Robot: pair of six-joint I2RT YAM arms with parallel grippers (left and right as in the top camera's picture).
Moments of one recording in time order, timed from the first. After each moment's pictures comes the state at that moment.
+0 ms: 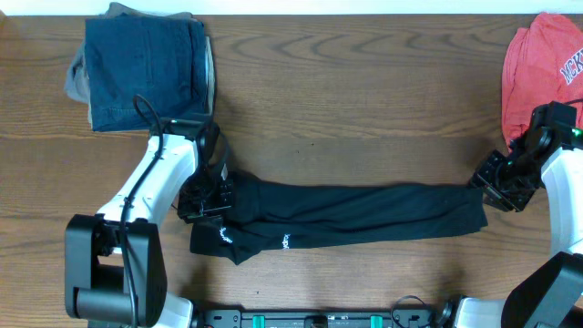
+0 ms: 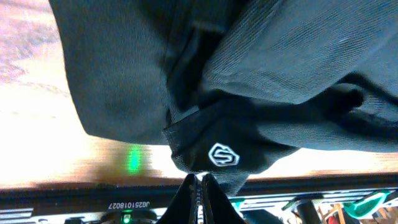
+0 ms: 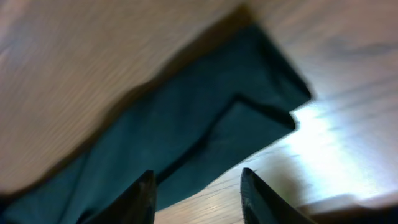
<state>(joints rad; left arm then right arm) -0.14 1.67 1.09 -1.31 0.21 -0.23 -0.36 1.53 1.15 -1.18 -0.21 0.35</state>
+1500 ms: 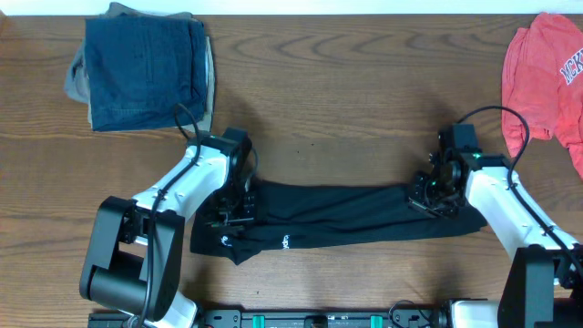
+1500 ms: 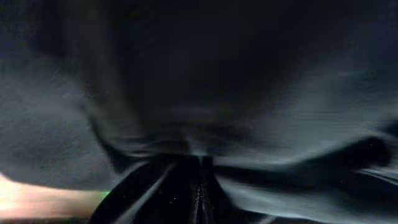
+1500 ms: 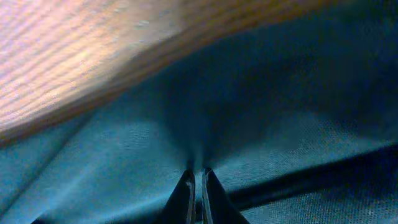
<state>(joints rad) -0.31 1.73 0.97 -1.13 0.19 -0.34 0.03 1.53 0.82 -0.81 -0.21 0.49</state>
